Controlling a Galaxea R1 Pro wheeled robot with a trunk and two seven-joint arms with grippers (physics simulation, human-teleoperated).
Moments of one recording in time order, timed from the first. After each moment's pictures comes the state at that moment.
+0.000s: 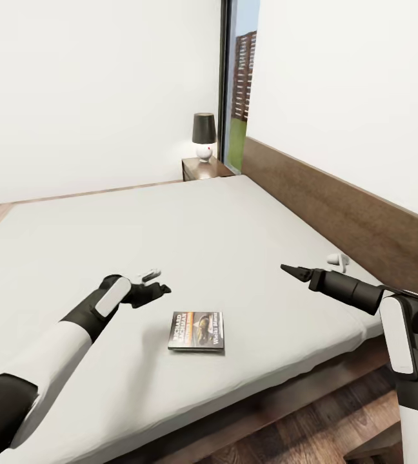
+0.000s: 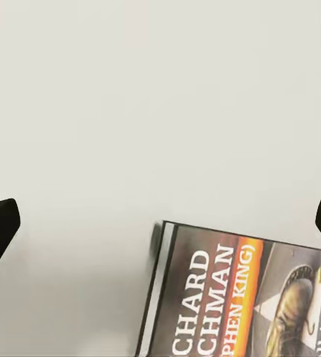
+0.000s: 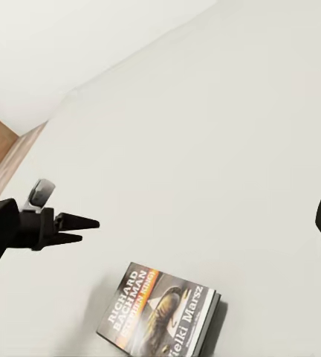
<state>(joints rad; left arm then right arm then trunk) -1.01 0.12 -0.40 -0.64 1.02 0.71 0.25 -0.59 -0.18 -0.26 -1.61 -0.35 0.98 0.73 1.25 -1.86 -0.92</state>
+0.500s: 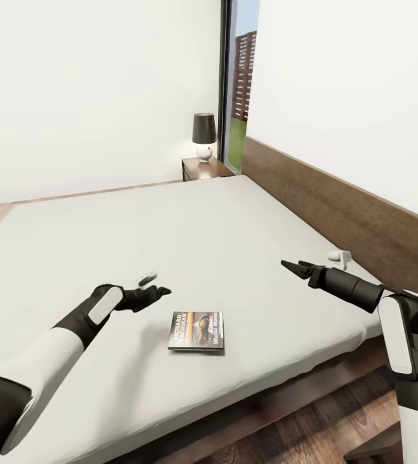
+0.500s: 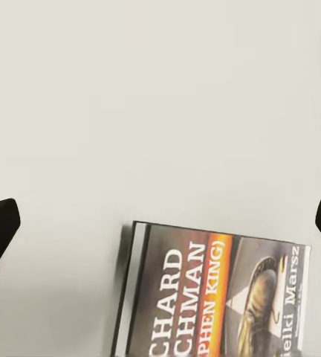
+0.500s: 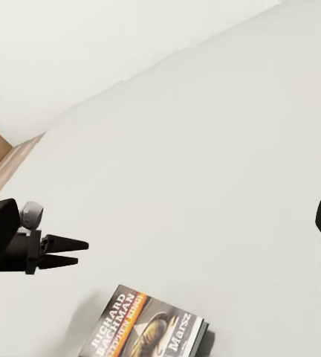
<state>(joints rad) -0.99 0.15 -0.40 -0.56 1.01 0.65 -0.02 -0.59 -0.18 -0.25 -1.61 -0.35 0.88 0.73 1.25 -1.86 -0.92</state>
